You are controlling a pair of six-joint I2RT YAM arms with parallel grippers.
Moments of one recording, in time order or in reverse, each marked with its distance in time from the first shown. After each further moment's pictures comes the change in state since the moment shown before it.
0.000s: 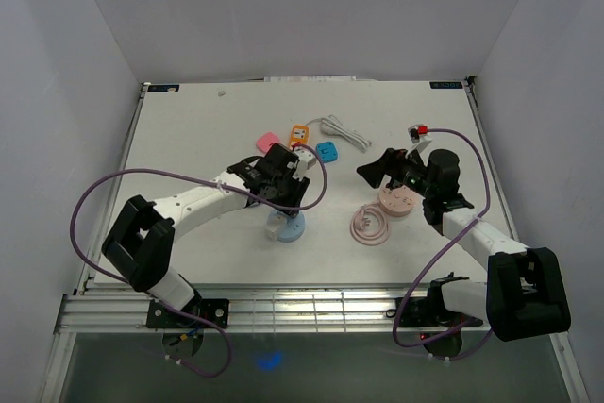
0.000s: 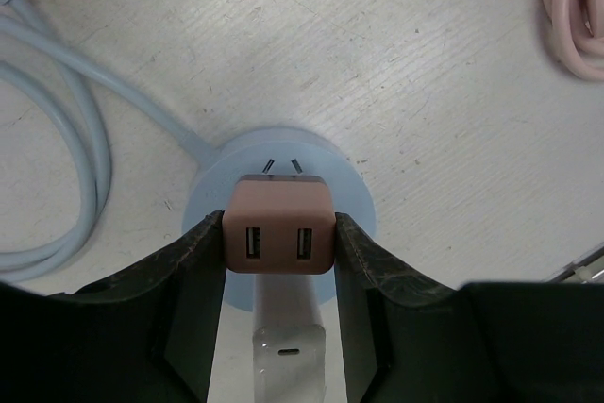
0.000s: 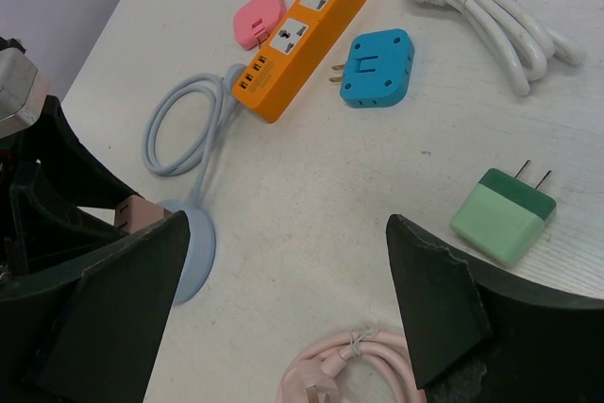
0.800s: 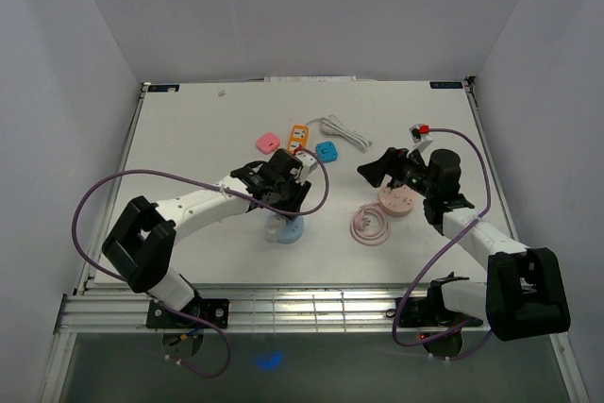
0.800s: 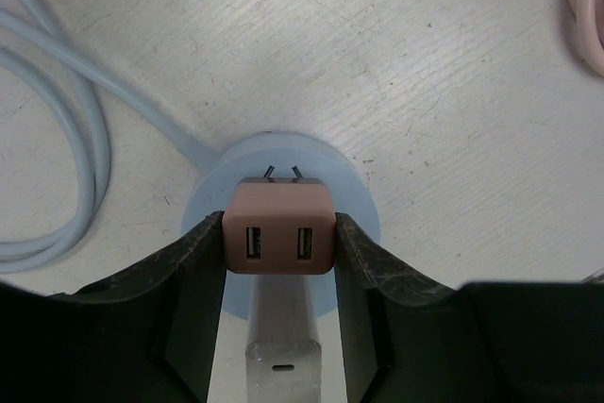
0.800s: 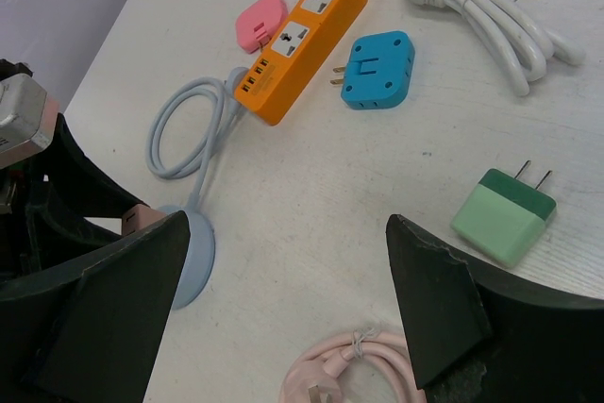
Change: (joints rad) left arm -0.044 -0.013 -0.042 0.033 -0.075 -0.023; right arm -0.011 0.000 -0.001 0.006 -0.009 0.014
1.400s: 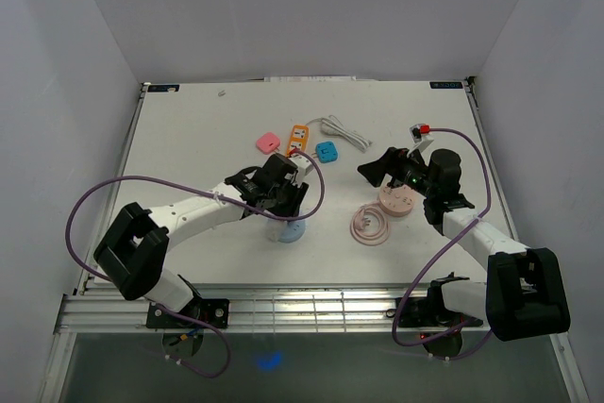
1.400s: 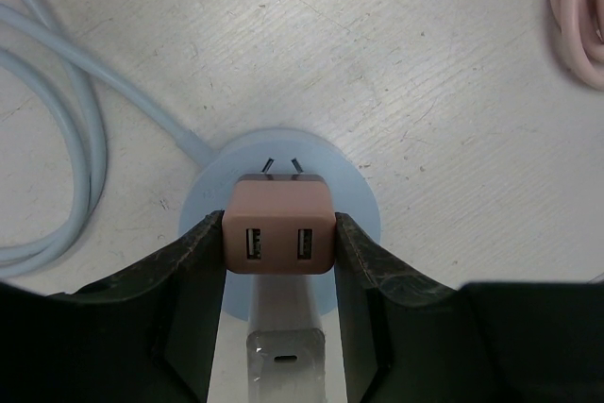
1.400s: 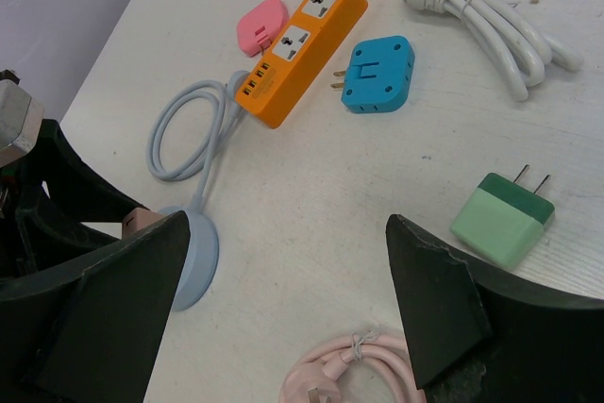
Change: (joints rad) left arm 0.000 -0.049 -0.073 0.078 0.002 -0.017; right arm -0.003 0.000 0.000 0.010 -0.001 0.001
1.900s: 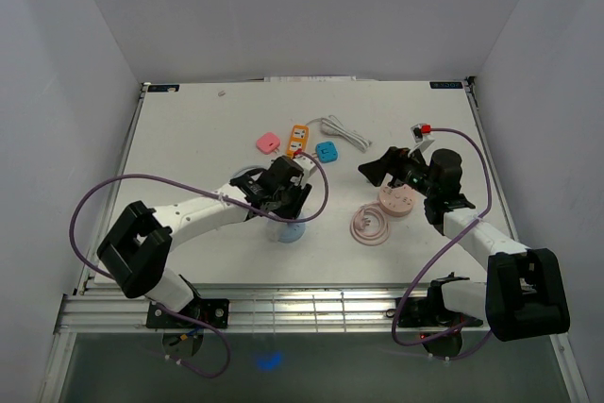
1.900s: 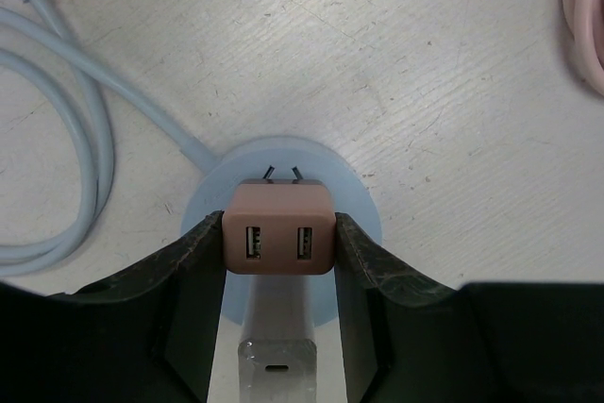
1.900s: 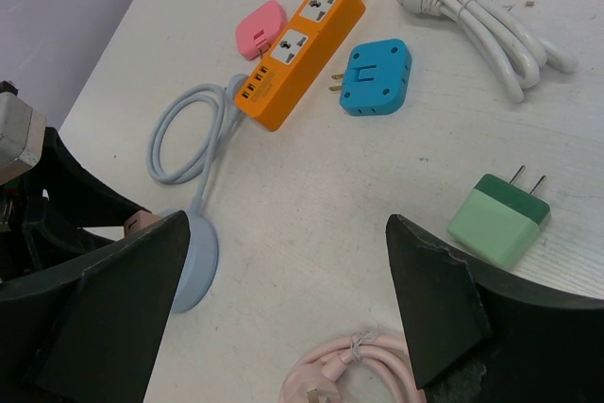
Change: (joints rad) left arm -0.034 0.019 0.014 0.001 -0.060 -0.009; right arm -0.006 -0.001 0.000 0.003 0.000 0.005
